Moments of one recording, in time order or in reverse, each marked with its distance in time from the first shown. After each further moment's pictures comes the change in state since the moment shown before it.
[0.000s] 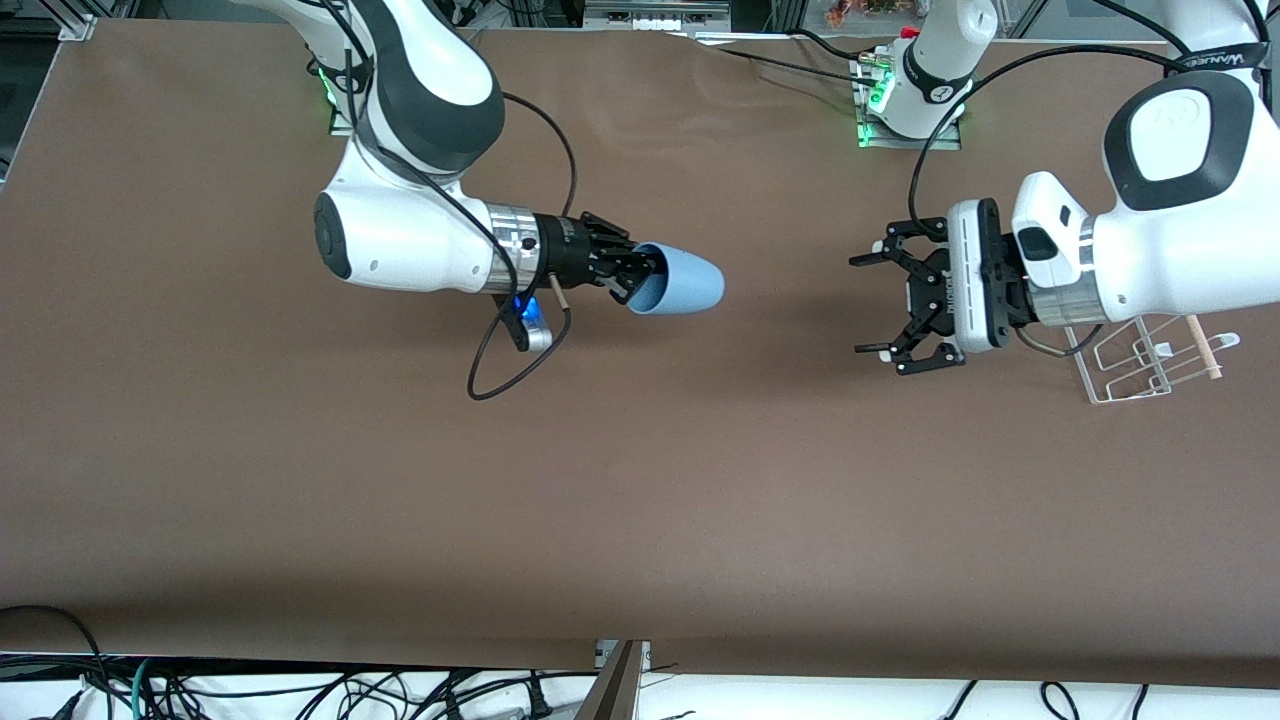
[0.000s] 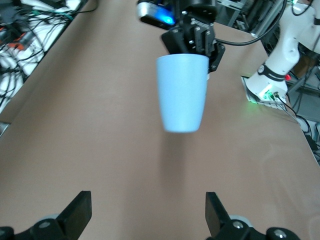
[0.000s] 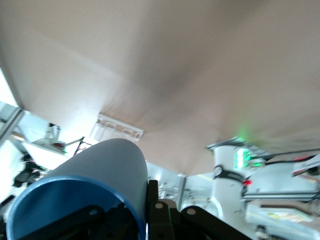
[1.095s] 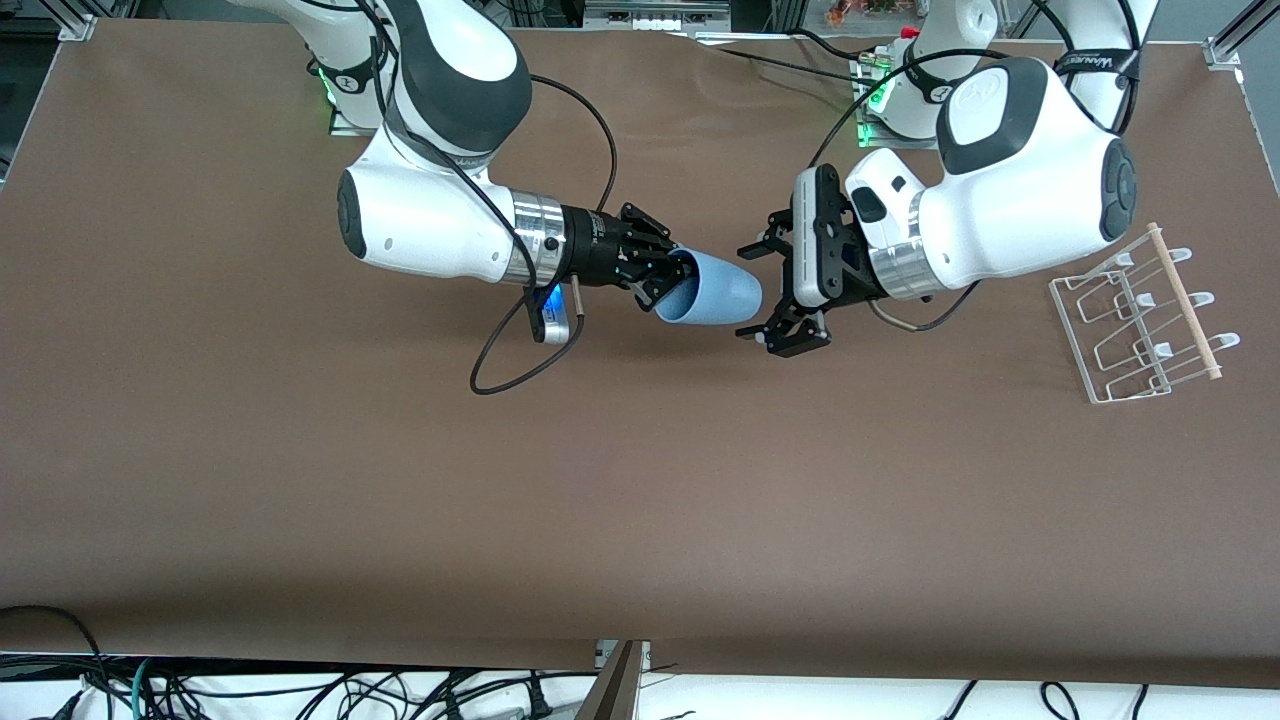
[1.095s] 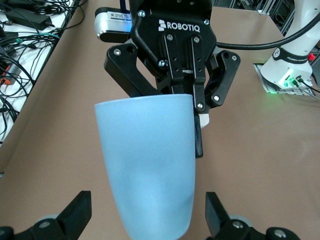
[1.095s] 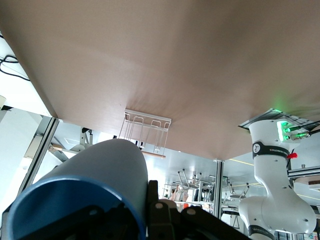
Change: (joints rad) left arm -0.040 0.001 -0.197 -0.079 0.080 0.302 0.012; right arm 0.030 0.029 0.001 0.070 0.045 0.085 0.181
